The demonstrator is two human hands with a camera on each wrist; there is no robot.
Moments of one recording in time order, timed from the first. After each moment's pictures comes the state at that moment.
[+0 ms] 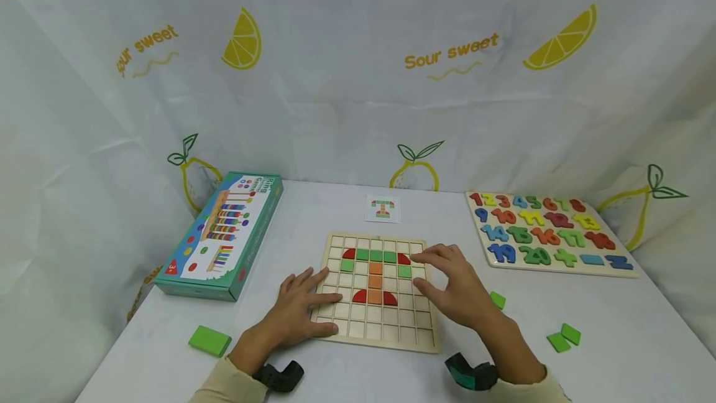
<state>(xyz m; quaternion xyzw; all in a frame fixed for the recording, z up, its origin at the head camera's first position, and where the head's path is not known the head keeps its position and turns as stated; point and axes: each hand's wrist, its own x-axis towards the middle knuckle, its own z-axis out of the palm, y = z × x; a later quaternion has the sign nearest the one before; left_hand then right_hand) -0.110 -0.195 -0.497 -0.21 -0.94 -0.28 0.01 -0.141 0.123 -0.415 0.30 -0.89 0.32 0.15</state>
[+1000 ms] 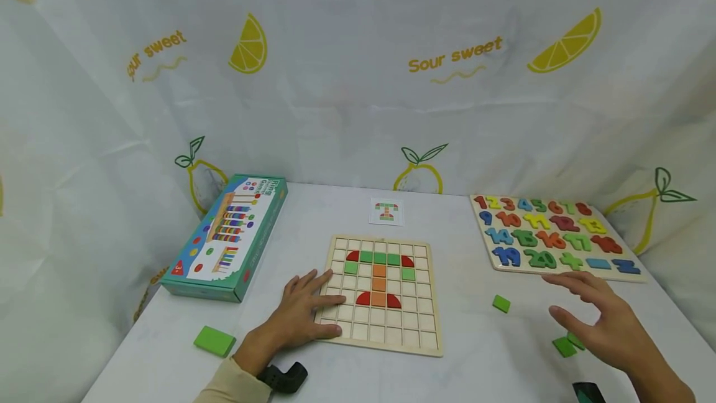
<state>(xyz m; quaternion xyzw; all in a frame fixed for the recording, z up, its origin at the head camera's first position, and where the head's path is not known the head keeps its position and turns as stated) -0.110 -0.196 -0.500 -0.21 -0.94 -0.28 0.01 -0.113 0.293 -0.415 0.13 -0.94 0.26 0.15</state>
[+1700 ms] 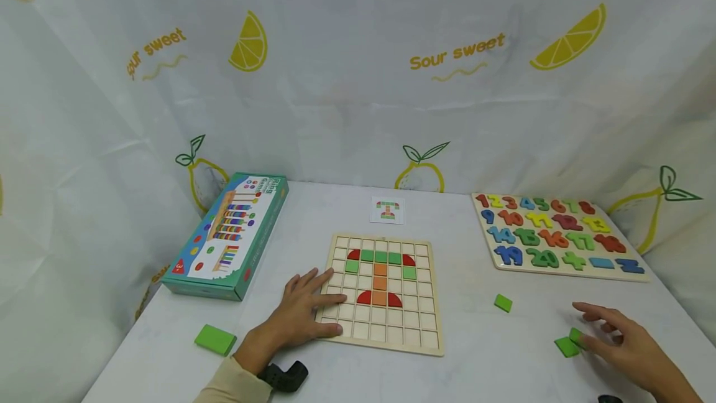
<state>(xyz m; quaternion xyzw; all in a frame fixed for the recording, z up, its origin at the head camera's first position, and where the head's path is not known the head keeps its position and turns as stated) -0.110 -0.195 -0.498 -0.21 -0.94 -0.27 0.01 -0.129 0.363 -0.469 0.01 -0.97 0.25 -0.06</state>
